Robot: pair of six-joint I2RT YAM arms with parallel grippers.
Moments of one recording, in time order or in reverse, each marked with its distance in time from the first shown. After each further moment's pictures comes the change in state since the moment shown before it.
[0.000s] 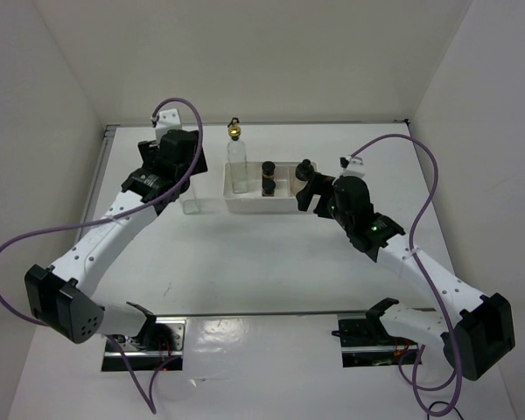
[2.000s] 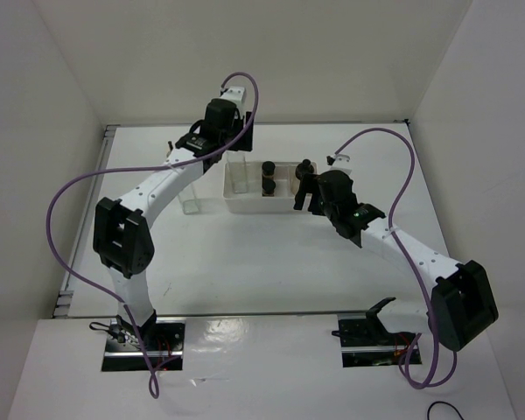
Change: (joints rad) left arm -0.018 0.536 0.416 0.197 0.461 0.209; right arm 0.000 0.196 0.051 0.000 0.079 -0.060
